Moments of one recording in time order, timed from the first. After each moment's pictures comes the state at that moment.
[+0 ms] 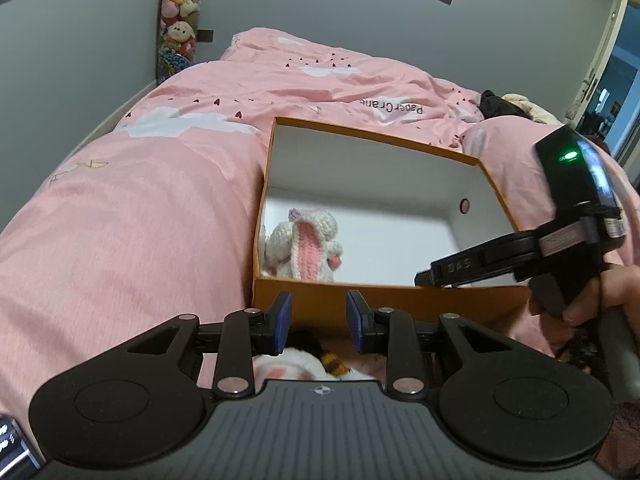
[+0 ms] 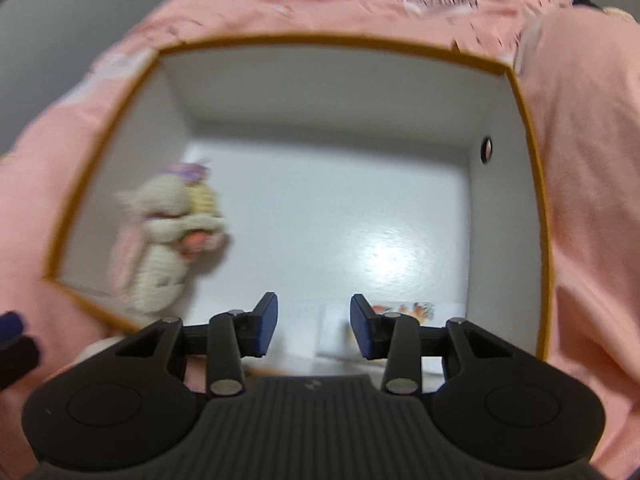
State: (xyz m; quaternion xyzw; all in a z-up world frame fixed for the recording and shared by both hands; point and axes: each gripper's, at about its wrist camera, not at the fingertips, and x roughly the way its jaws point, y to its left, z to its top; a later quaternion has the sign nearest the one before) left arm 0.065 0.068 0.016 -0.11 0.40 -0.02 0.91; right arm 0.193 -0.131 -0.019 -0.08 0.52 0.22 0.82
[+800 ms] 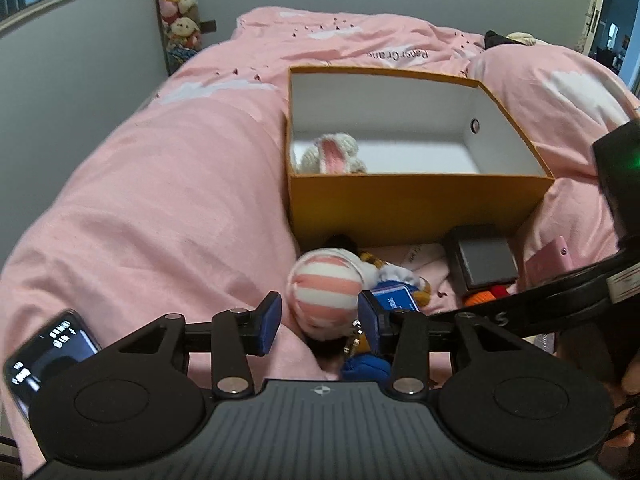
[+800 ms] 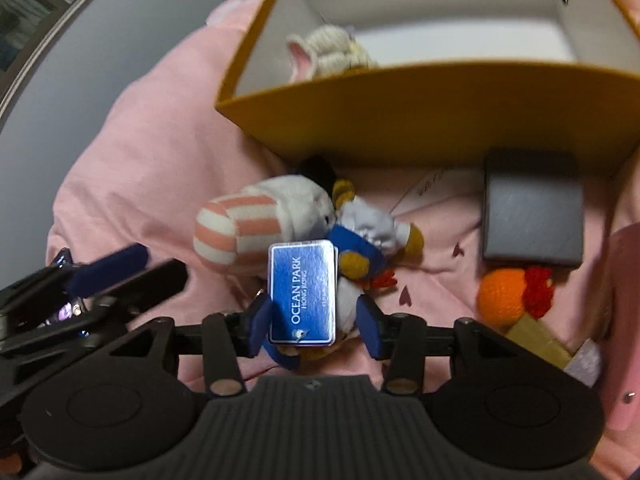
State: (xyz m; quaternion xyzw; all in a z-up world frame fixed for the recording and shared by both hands) left arm 0.001 0.056 0.007 -0.01 0.44 0.01 0.90; right arm 0.087 -0.123 -0.060 0.06 0.58 0.32 0.74
